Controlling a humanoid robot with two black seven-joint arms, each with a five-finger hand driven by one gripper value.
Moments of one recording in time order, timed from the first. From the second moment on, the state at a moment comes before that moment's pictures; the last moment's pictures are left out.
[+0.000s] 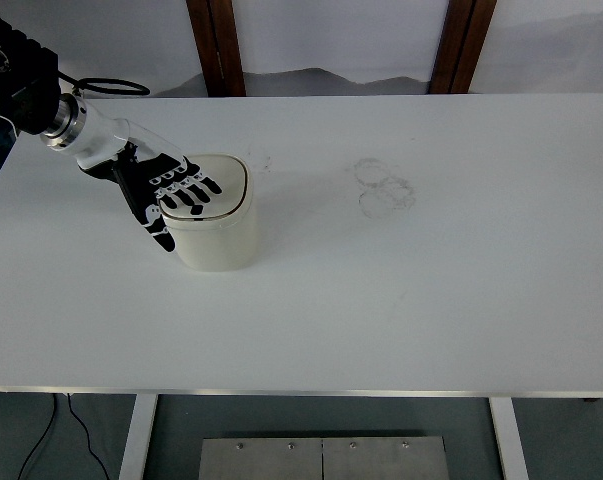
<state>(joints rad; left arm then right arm) -1.90 0.60 0.71 -1.26 0.15 -0.61 0.17 0.04 0.00 0.22 0.16 -0.38 -0.02 -0.07</state>
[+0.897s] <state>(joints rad) -1.89 0.60 0.71 -1.26 0.15 -0.61 0.17 0.04 0.00 0.22 0.16 -0.38 -0.02 -0.07</state>
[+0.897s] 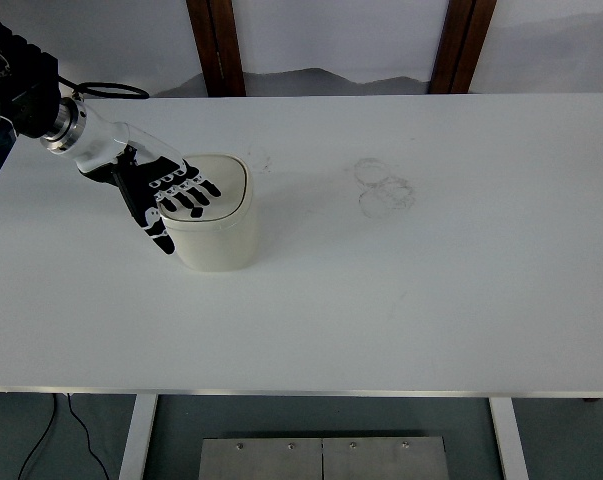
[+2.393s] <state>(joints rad) -1.84 0.60 0.19 -0.95 0.05 -0.61 0.16 0.04 0.00 0.22 0.16 -0.38 -0.02 -0.06</state>
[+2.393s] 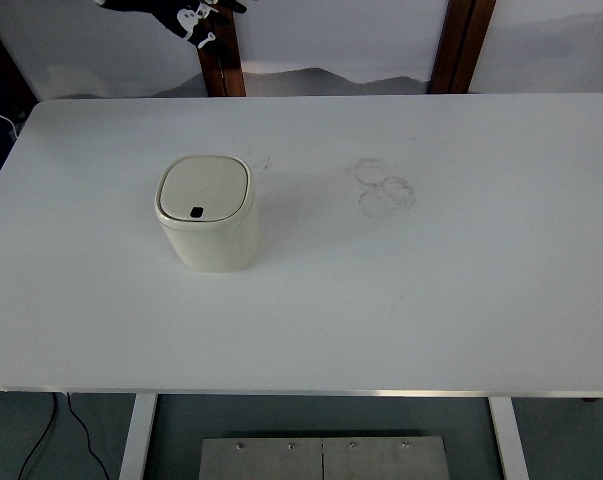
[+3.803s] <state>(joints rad) -1.21 0.66 -0.47 -0.59 -0.31 -0.52 0.04 0.04 0.00 0.22 0.16 -0.38 -0.02 -0.06</state>
